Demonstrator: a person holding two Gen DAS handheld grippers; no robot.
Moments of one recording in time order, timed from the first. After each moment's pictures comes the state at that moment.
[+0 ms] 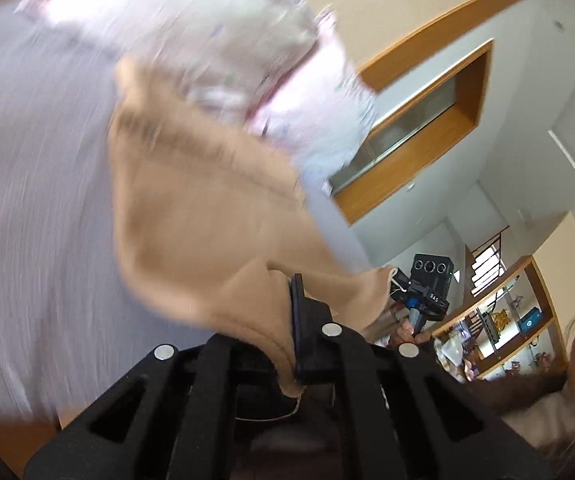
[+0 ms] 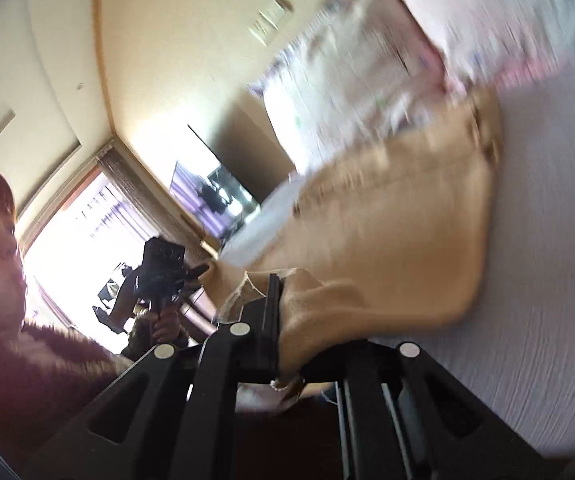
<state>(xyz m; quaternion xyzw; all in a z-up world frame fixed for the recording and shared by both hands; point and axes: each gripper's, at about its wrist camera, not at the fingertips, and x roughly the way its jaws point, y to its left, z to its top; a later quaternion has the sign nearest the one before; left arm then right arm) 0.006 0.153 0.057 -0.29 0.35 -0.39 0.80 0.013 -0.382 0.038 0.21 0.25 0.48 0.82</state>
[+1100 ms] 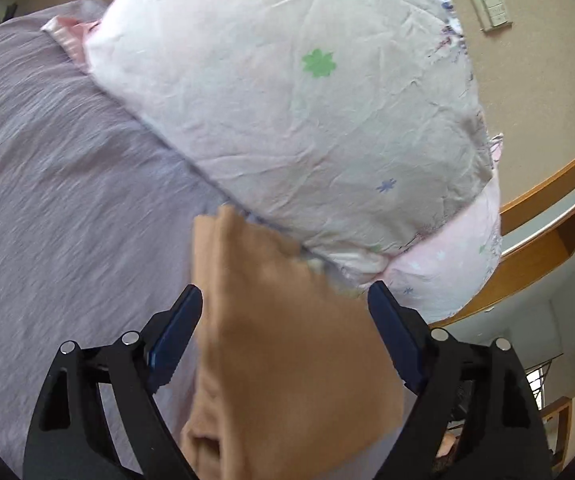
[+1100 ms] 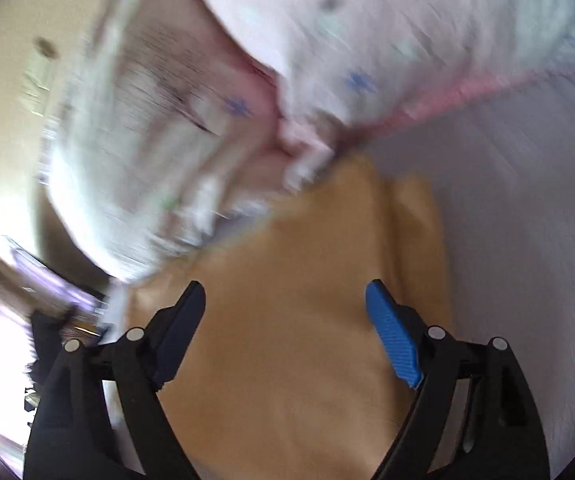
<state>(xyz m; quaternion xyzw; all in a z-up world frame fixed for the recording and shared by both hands) 0.244 0.191 0.045 -0.39 0.39 -0.16 0.82 0.270 -0.339 -0.009 0.25 0.40 0.18 0.86</state>
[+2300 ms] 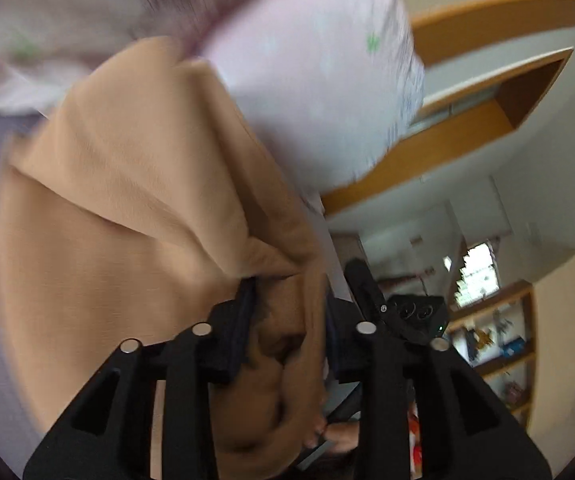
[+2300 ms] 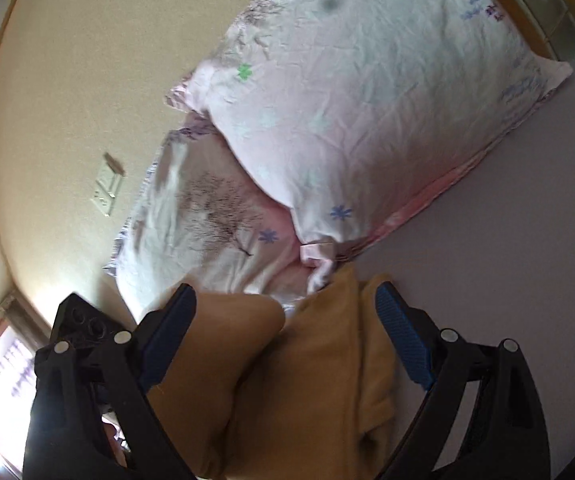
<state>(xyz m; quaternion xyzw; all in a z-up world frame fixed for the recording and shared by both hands) 0.291 -0.163 0.070 -0.31 0.49 -0.42 0.70 0.217 -0.428 0.019 0.37 0.19 0.21 0.88</state>
